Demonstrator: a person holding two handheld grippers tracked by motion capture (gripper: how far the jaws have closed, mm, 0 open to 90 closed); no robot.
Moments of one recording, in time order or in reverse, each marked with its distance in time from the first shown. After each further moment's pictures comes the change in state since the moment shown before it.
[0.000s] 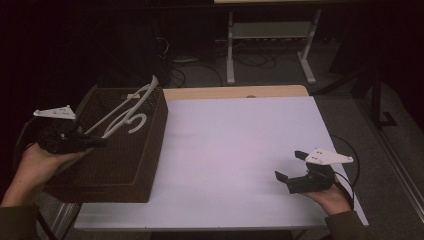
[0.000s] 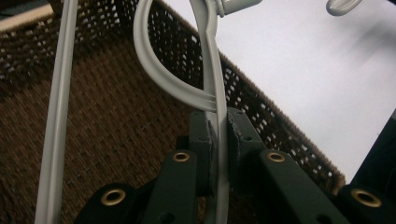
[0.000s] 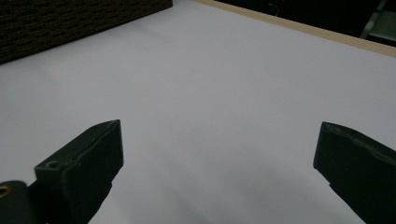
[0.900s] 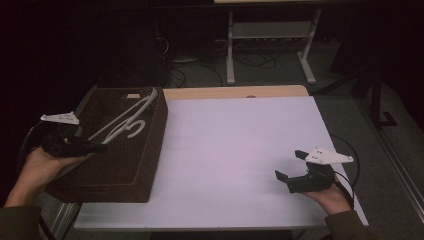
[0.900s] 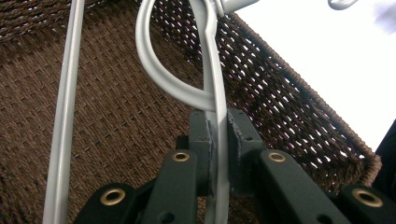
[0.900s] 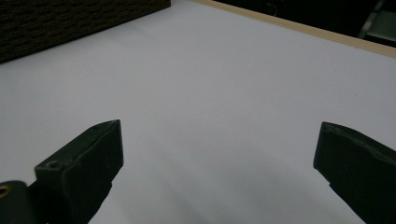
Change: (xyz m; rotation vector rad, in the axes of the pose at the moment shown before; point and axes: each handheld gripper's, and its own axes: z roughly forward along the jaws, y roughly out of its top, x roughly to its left) left arm 0.015 -0.014 0.013 0.045 -0.012 -0.023; right arm -0.001 0.000 0.000 0.000 -0.005 0.000
